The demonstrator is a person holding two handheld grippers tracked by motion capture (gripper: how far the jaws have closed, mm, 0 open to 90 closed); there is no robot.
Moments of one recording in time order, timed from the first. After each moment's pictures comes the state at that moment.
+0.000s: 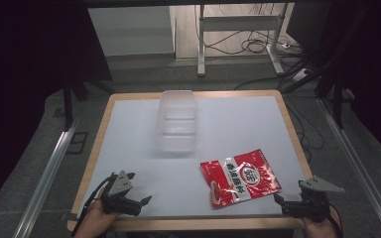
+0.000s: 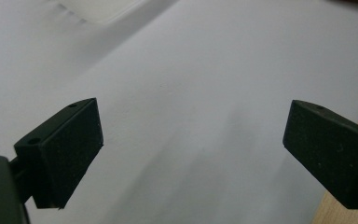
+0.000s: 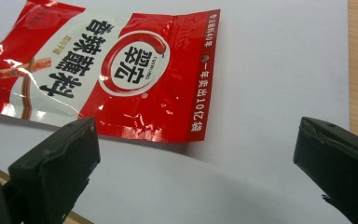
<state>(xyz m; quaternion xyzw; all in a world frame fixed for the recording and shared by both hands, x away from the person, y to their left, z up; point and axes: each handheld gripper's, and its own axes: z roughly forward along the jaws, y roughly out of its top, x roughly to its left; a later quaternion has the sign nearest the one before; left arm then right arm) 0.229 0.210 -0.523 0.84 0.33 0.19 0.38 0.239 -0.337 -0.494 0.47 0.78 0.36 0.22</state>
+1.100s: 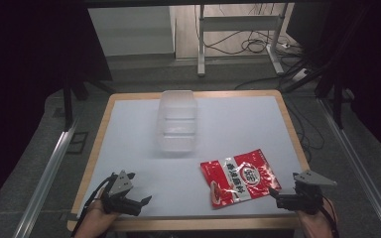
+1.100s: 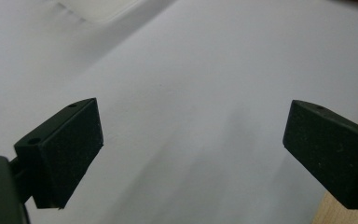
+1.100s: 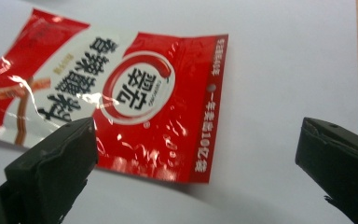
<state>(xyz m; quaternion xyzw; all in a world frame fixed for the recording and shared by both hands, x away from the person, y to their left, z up) 0.229 0.210 -0.524 0.84 0.32 0.19 0.38 0.257 -0.326 -0.493 0.44 0.78 0.38 0.23</state>
